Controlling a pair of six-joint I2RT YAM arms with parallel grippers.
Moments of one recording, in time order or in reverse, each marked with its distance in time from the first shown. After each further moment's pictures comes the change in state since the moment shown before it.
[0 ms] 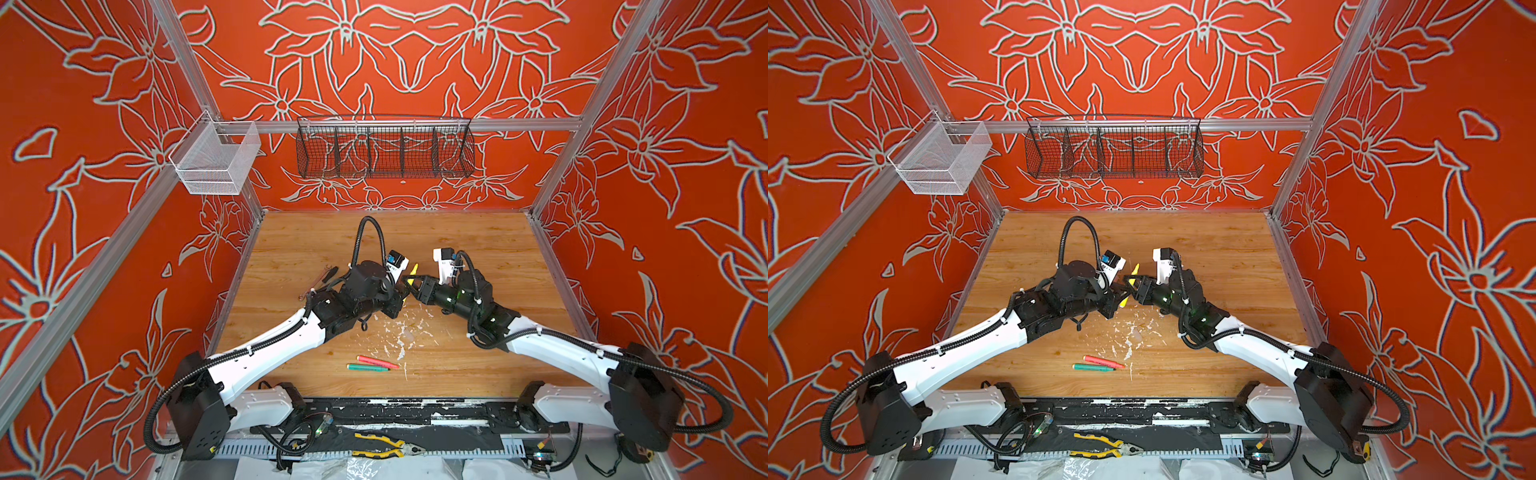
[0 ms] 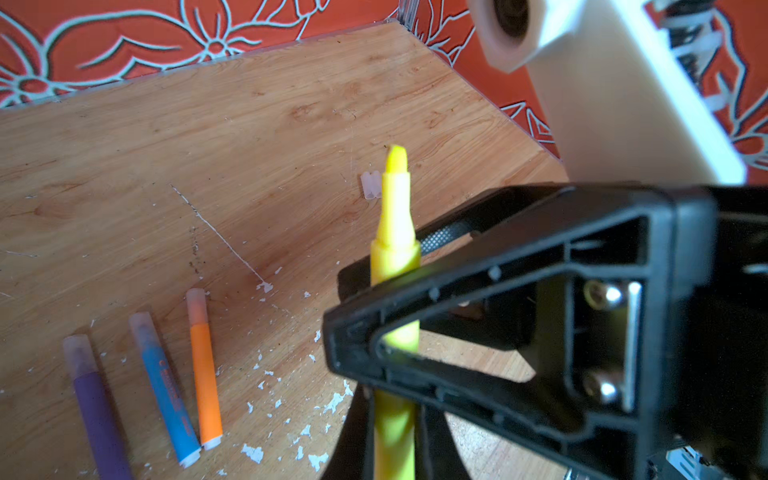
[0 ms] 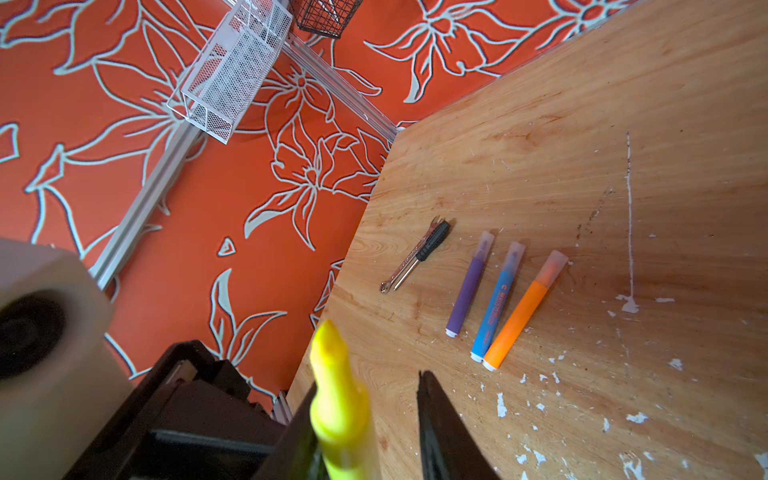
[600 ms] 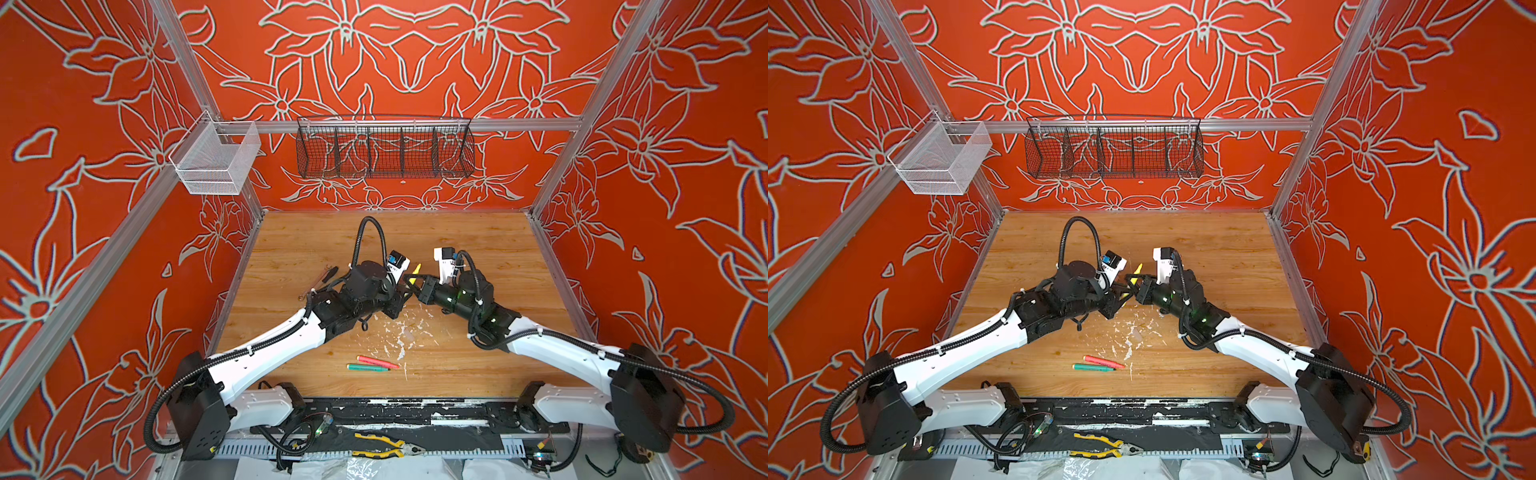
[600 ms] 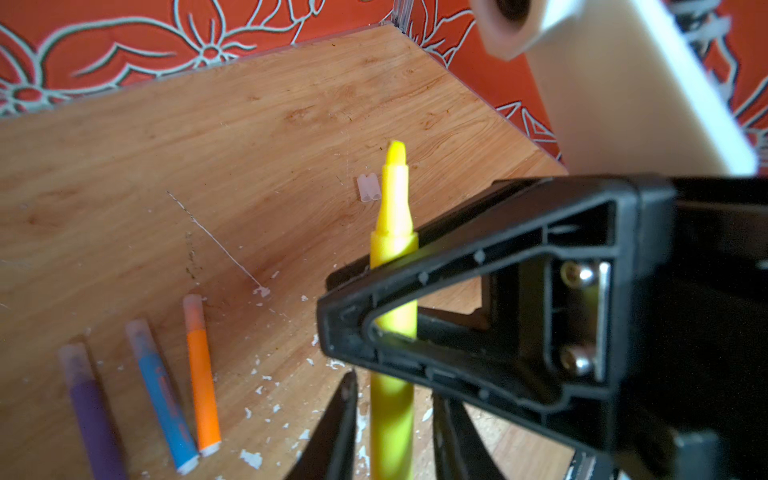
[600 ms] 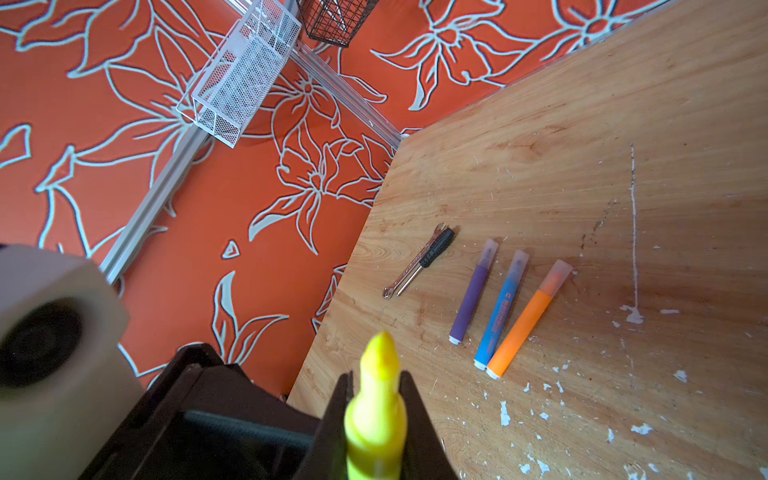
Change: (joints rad) left arm -0.002 0.001 -0.001 0.013 -0.002 0.008; right arm 0.000 -0.005 0.000 0.020 -0.003 -0.002
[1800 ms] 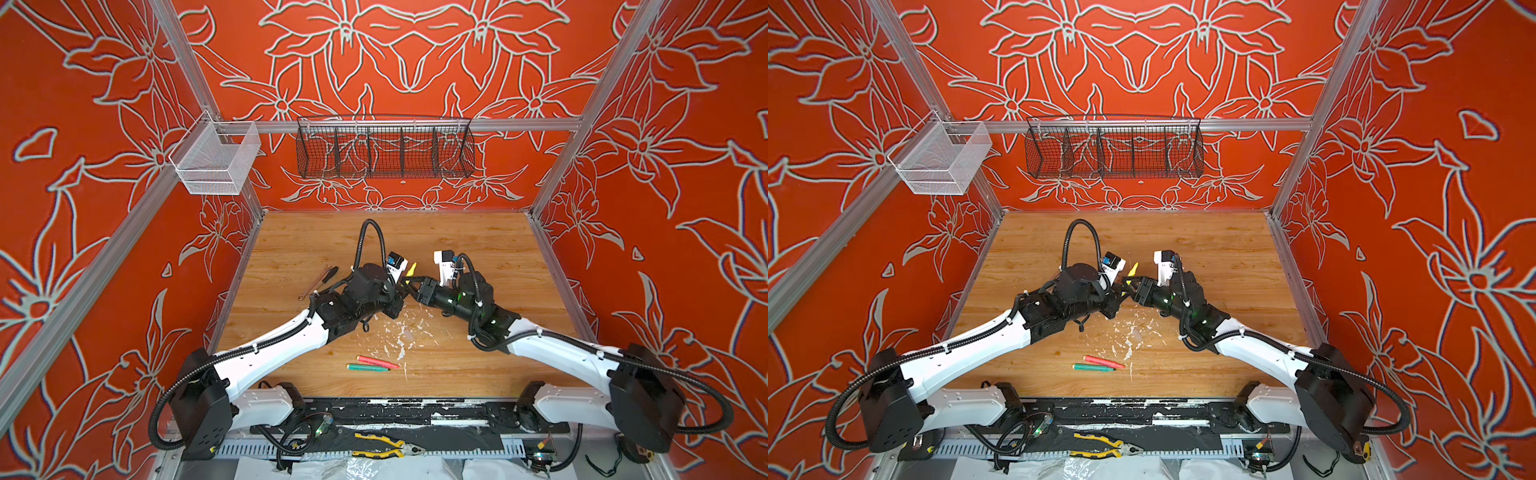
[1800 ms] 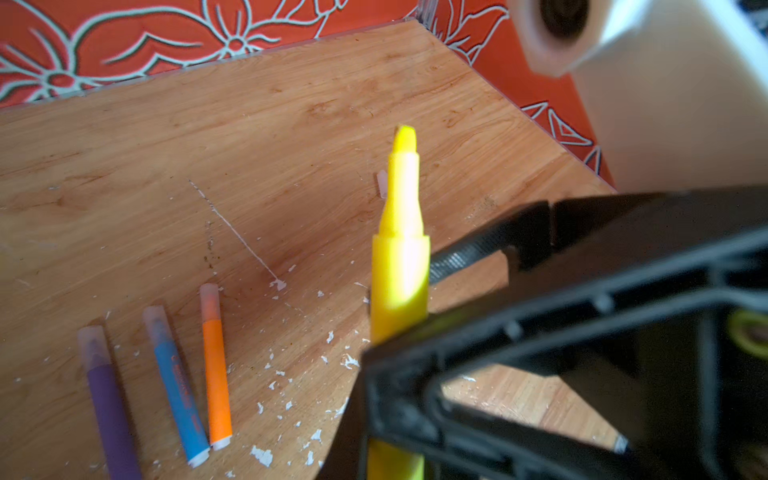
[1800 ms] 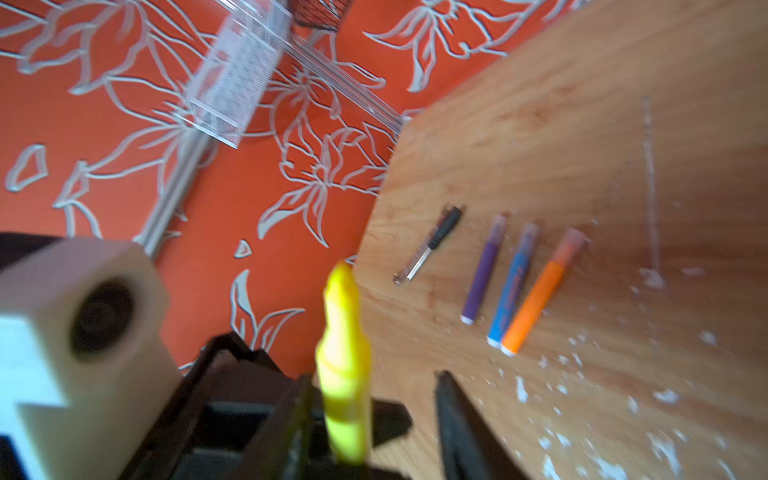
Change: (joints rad) left arm 0.018 0.014 -0.037 0.036 -0.079 -0.032; right arm 0.007 -0.024 0.015 -0.133 0.010 0.058
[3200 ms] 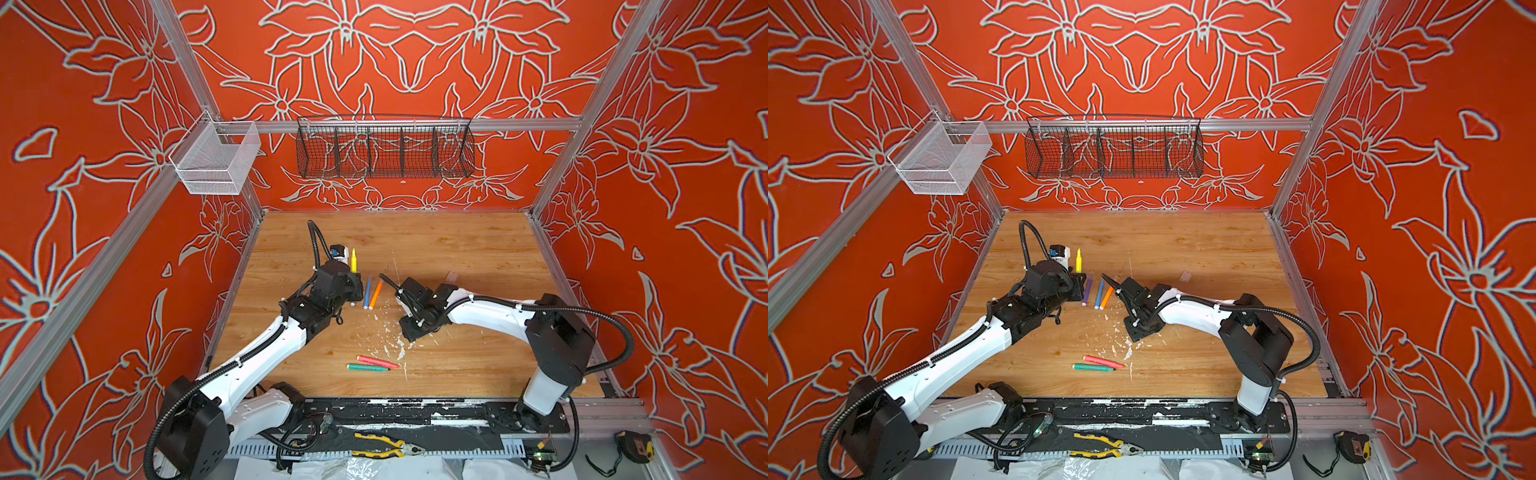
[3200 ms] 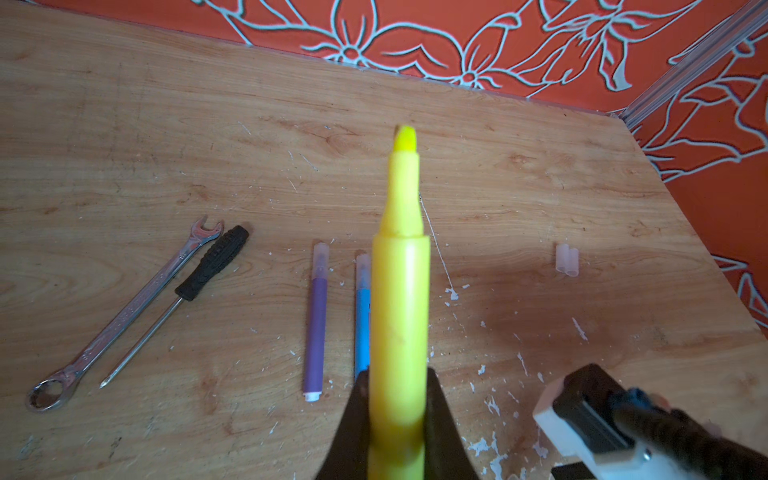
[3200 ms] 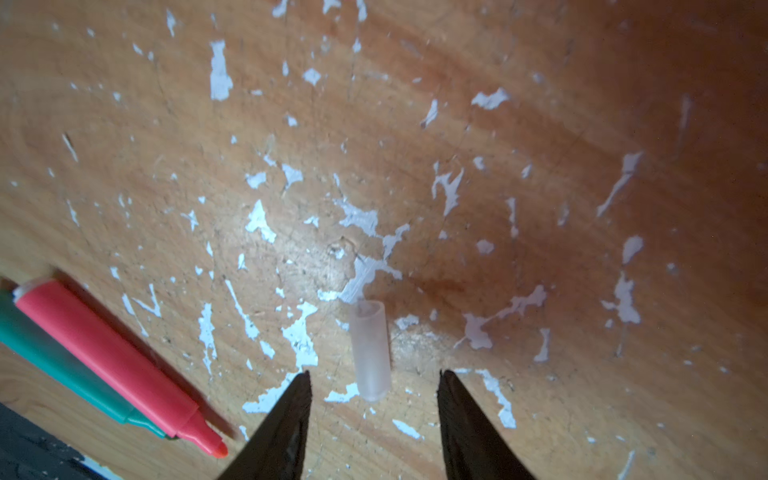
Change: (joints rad) left arm 0.272 -0.134 -0.154 0.002 -0.172 -0.206; right arm 0.147 0.520 0.435 -0.980 0.141 -0.516
